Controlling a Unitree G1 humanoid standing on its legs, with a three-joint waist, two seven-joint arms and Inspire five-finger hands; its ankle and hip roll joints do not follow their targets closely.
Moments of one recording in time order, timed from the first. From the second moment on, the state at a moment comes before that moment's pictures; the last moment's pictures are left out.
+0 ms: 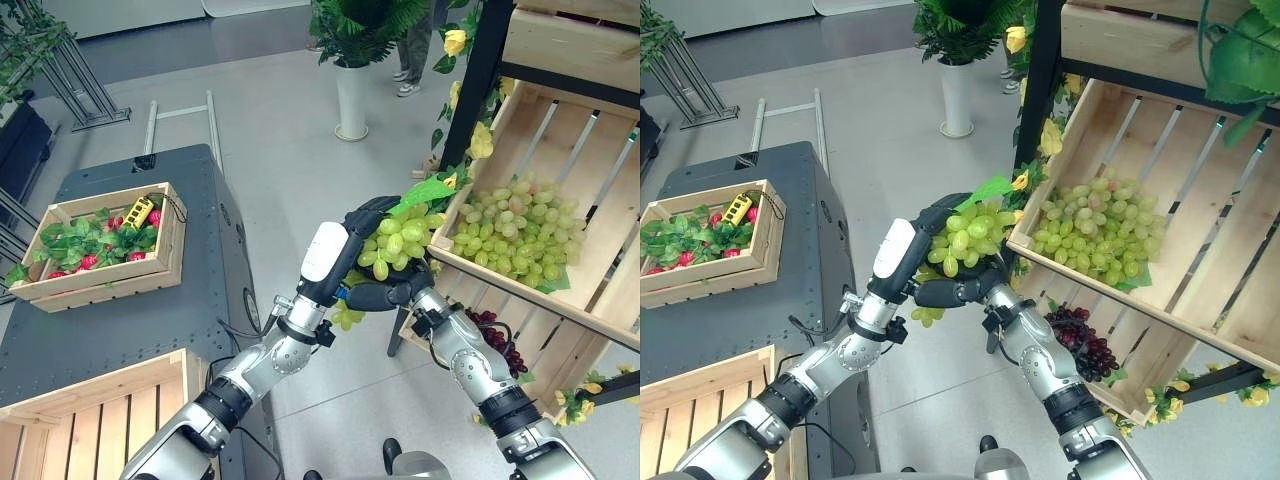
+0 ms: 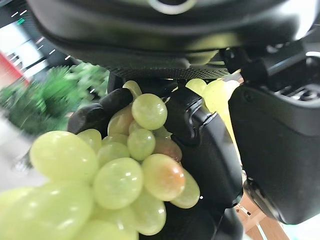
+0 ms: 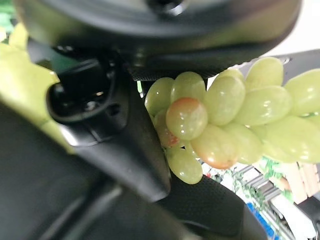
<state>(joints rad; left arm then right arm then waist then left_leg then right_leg) -0.40 0.41 -0.58 0.36 0.55 -0.61 0.69 -0.31 -0.28 0.33 0.21 0.91 -0.02 0.31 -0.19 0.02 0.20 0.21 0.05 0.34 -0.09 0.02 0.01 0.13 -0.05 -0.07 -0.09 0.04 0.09</state>
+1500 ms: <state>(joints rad) -0.28 0.32 -0.58 0.40 0.07 -0.71 0.51 -0.27 -0.17 0.36 0.33 1.04 0.04 0.26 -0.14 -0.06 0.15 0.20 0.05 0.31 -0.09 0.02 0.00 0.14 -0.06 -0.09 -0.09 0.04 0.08</state>
